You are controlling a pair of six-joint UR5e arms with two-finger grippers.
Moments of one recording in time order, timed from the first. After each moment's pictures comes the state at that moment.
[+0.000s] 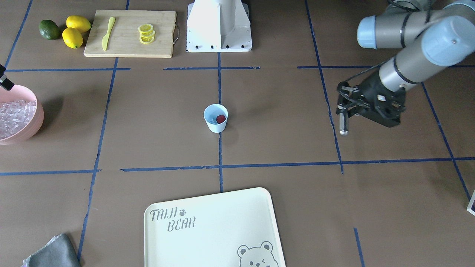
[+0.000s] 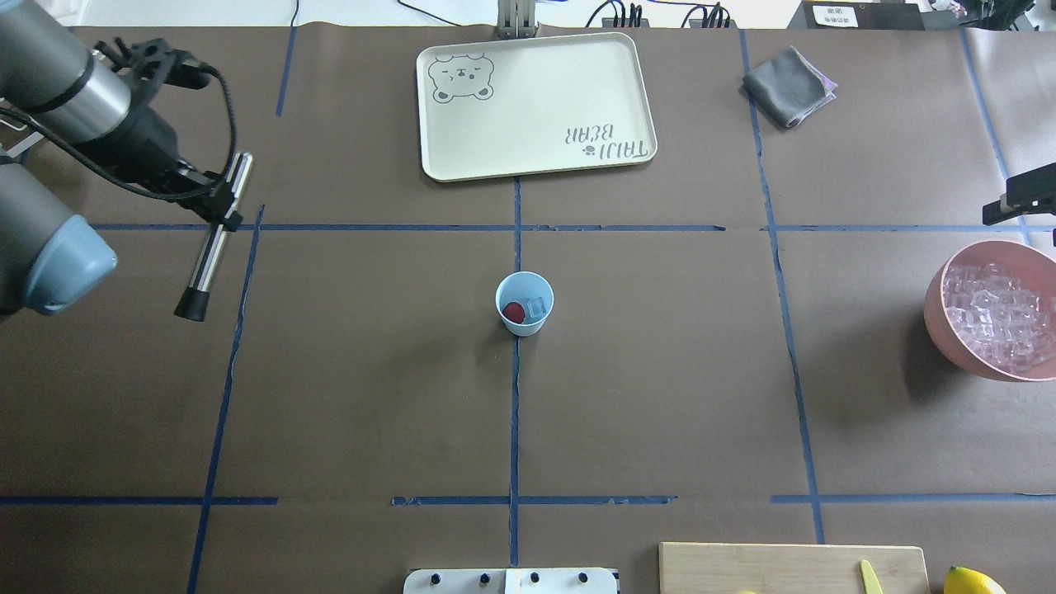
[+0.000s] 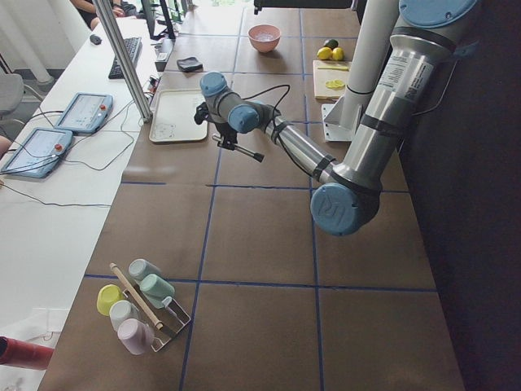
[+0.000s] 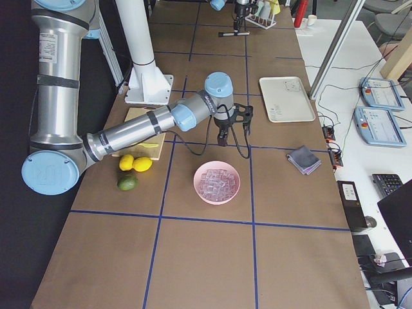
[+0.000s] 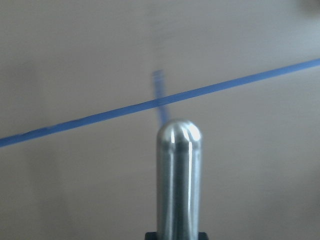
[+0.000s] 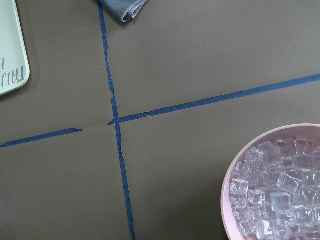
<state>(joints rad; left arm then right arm) -0.96 -2.00 -1.84 -1.60 -2.37 -0.47 1.27 -1.67 2.09 -1.36 2.38 0.85</state>
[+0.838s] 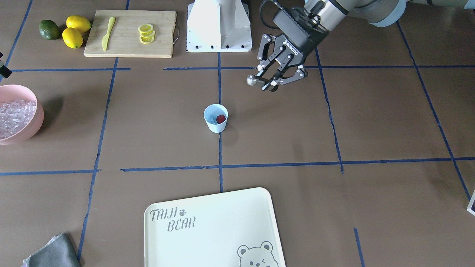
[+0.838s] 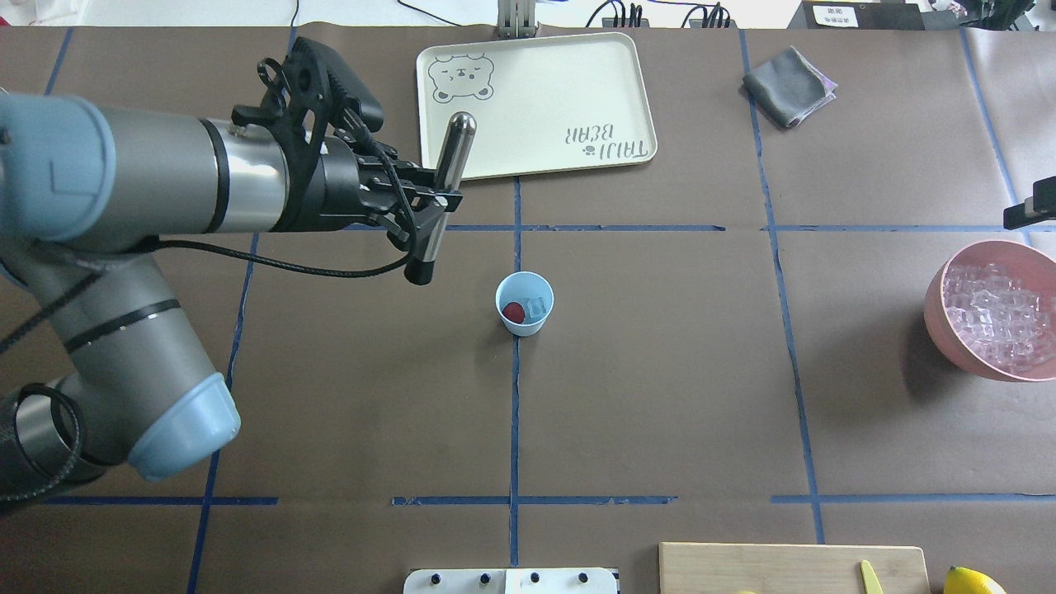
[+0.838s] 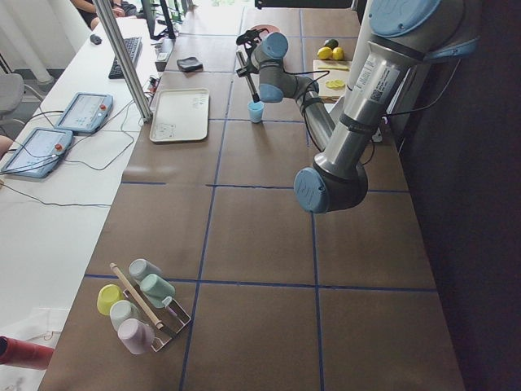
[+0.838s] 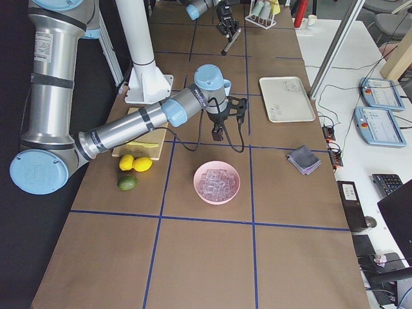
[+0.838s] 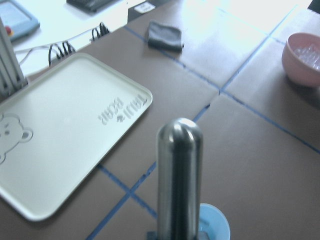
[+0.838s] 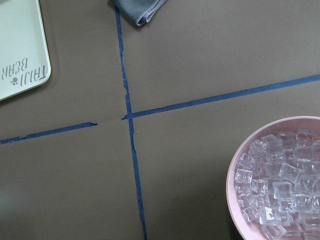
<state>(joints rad) -0.60 -2.07 -1.96 -2.32 -1.70 -0.49 1.29 -1.72 2.16 -1.36 2.39 0.85</state>
